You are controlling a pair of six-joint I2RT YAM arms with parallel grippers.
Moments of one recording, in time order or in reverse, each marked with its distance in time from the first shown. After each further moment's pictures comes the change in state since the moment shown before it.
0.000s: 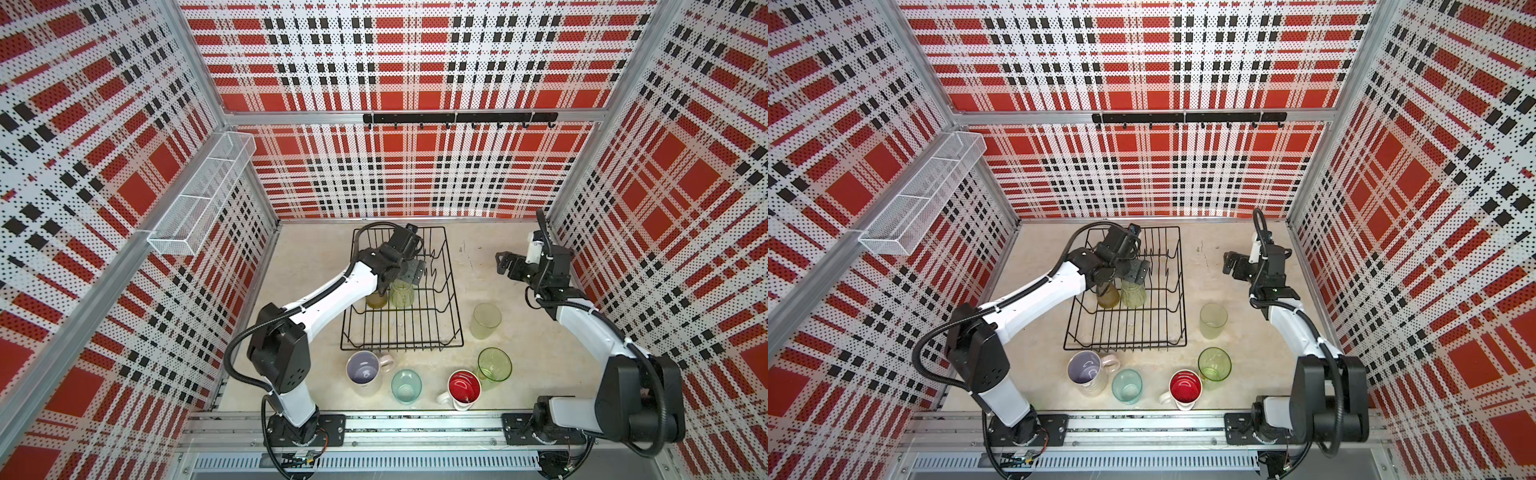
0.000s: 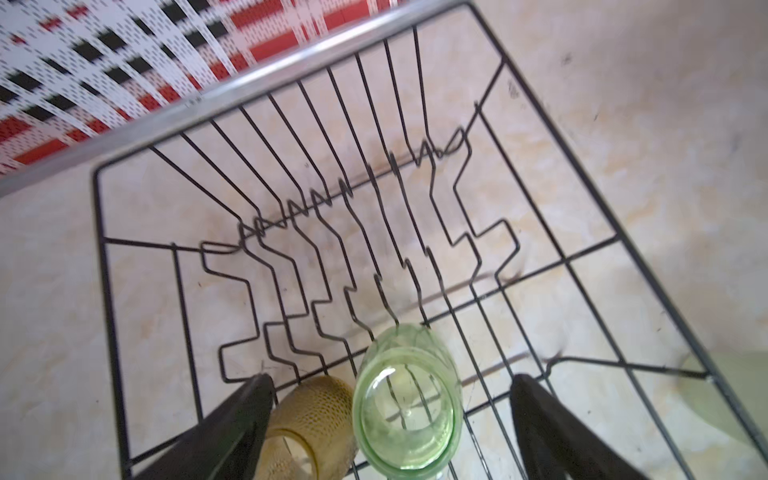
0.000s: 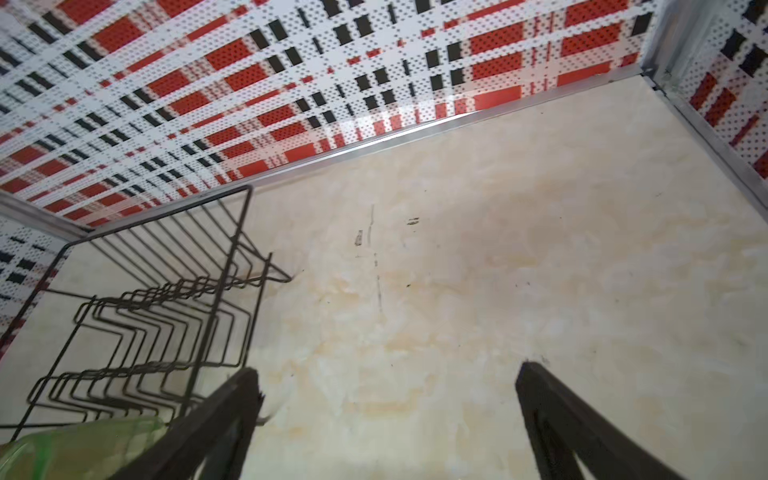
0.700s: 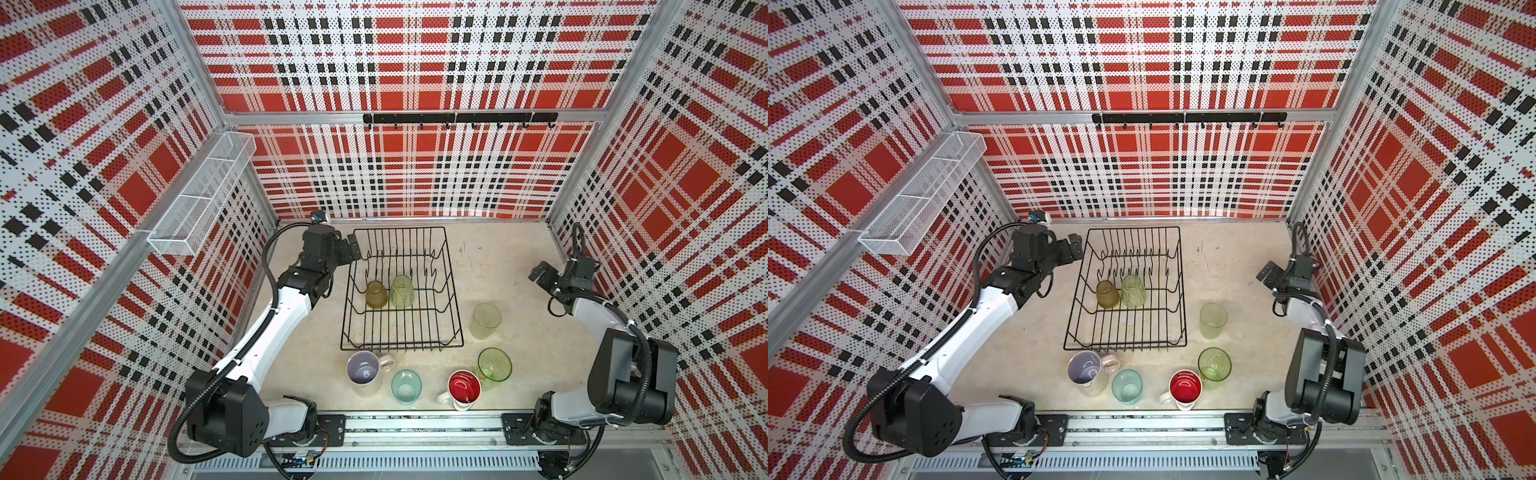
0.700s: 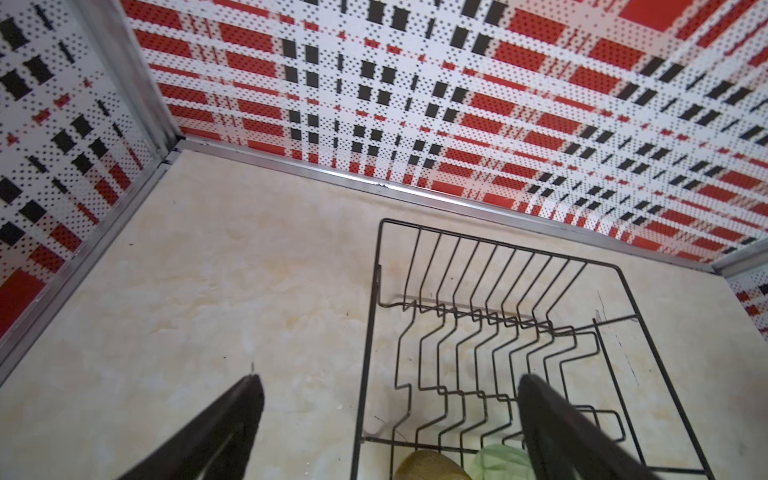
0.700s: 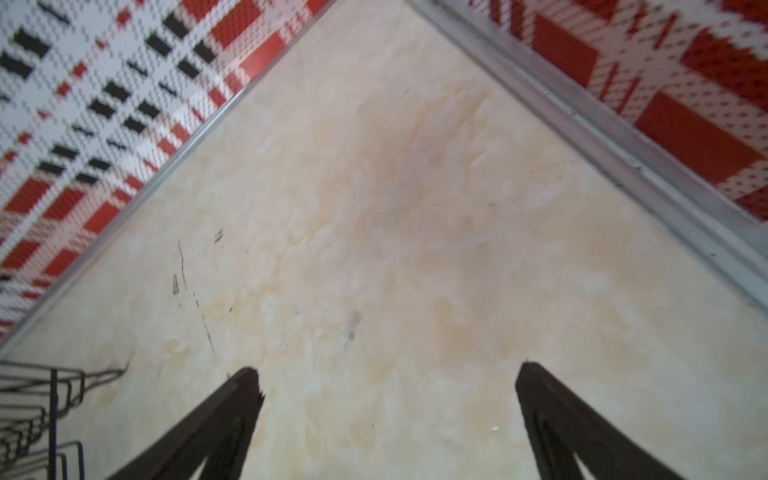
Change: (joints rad) left arm 0.438 -0.403 -0.392 0.327 0.090 -0.180; right arm -0.167 0.088 -0.003 -0.161 0.126 0.166
